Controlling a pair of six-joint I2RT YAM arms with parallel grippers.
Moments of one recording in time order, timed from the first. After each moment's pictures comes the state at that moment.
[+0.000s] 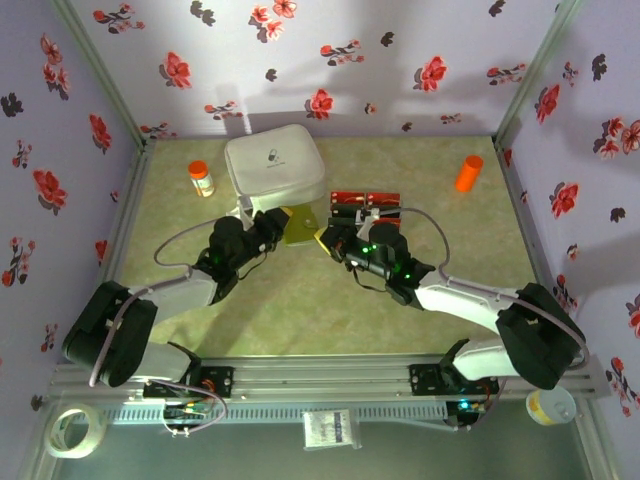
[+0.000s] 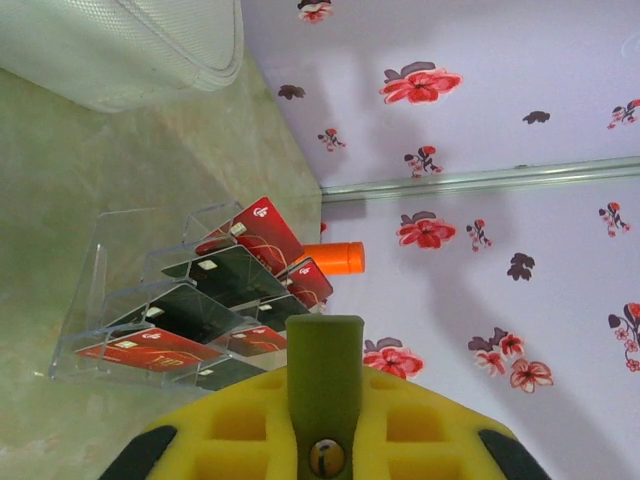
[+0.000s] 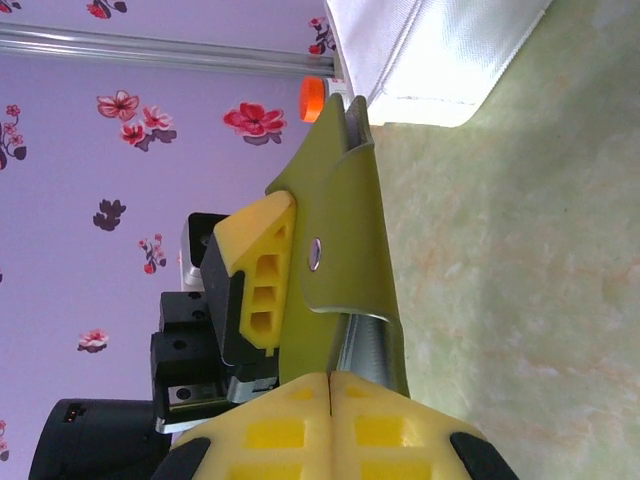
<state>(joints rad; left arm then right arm) -0.56 1.38 0.52 0.71 0.19 -1.37 0.78 1.32 0.60 0.50 -0.23 1.40</state>
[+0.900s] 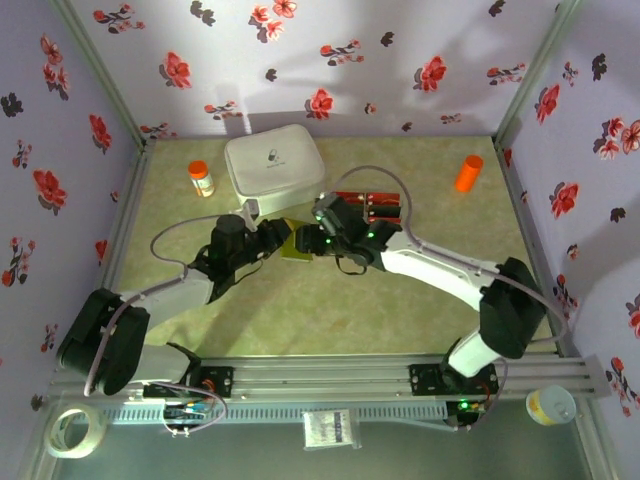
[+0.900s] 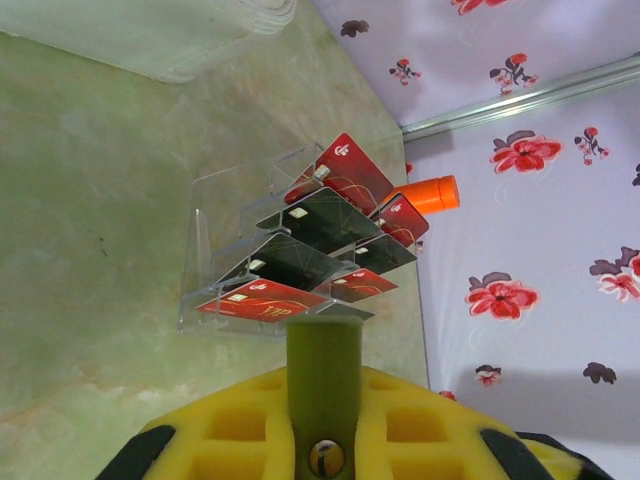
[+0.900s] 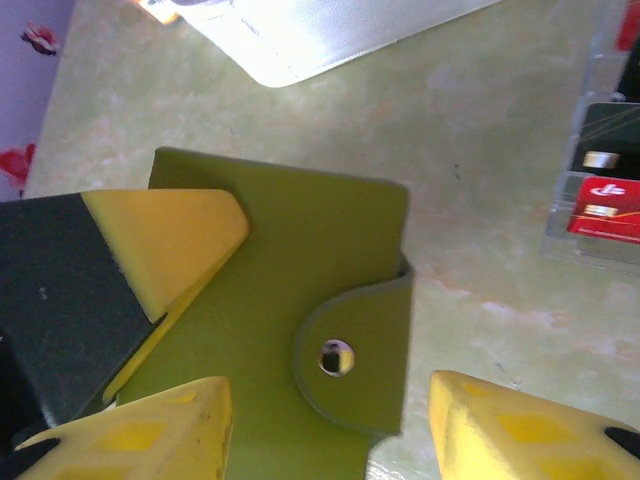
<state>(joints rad) -0.55 1.33 0.55 0.46 0.27 -1.09 0.90 1.57 1.20 -0.44 0.03 0.74</state>
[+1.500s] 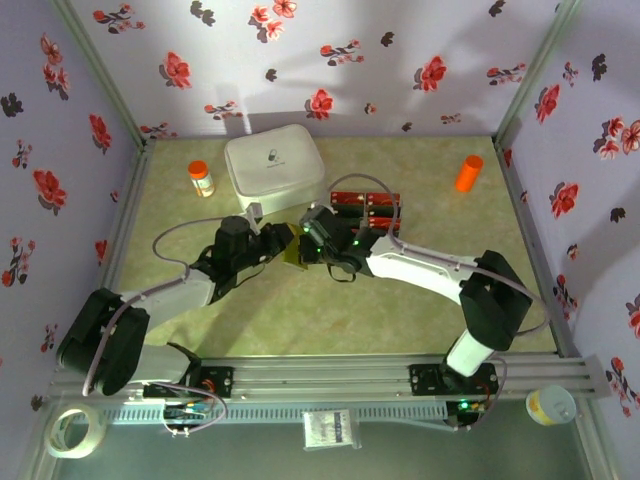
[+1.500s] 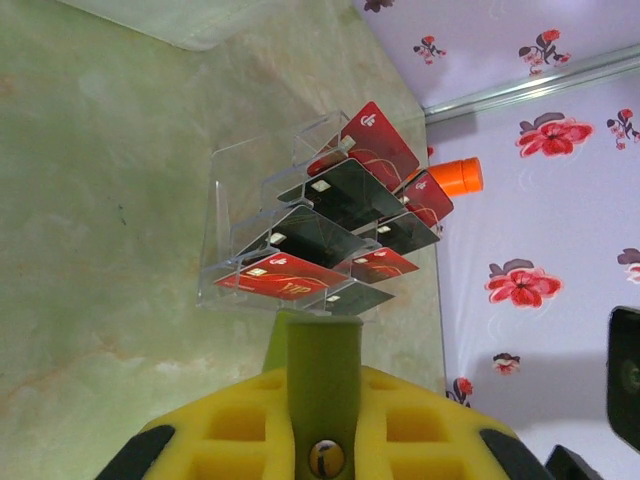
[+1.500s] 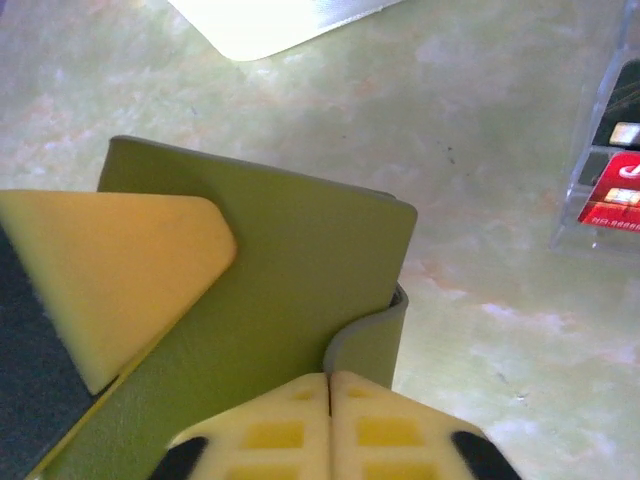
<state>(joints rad) -0.57 1.33 0.56 0.40 0.25 -1.09 0.94 1.64 1.16 -0.37 0.11 0.75</state>
